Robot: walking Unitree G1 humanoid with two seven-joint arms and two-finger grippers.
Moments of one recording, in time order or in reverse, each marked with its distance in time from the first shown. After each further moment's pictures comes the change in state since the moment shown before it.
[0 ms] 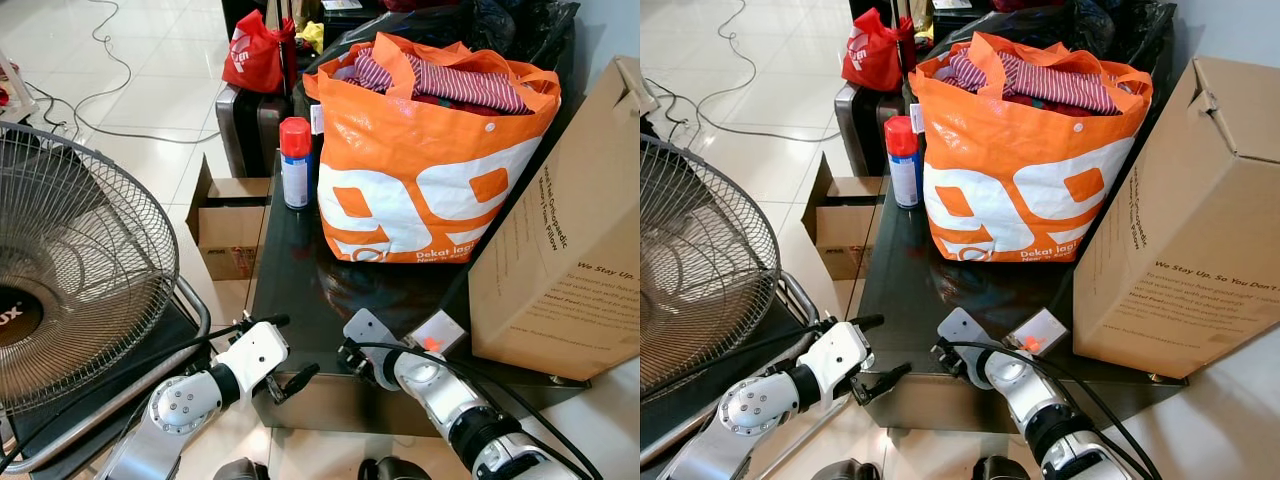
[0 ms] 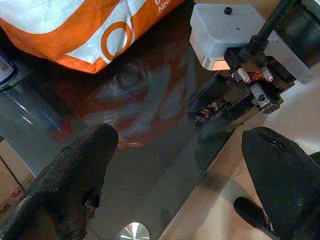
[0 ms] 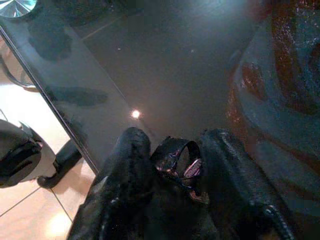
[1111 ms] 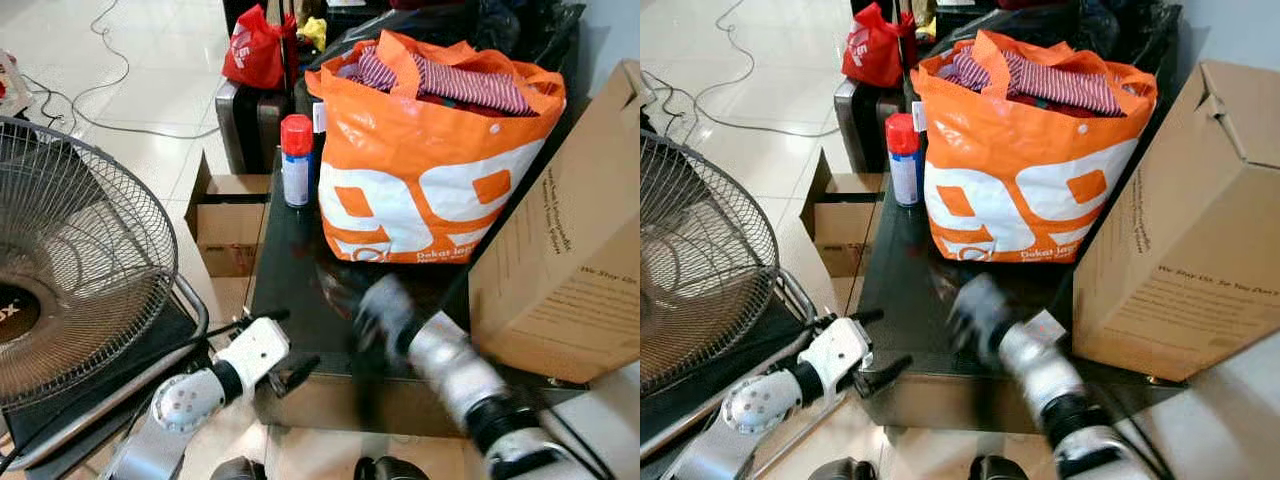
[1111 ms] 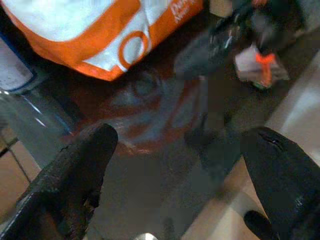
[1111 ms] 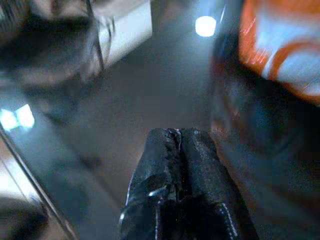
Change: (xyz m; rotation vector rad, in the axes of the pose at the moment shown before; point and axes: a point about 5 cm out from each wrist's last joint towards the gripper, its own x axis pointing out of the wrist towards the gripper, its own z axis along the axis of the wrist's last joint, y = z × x) left arm 0.005 0.005 0.004 0.010 -0.029 0.059; right arm -0.026 -0.040 0.031 0.222 -0.267 -0.011
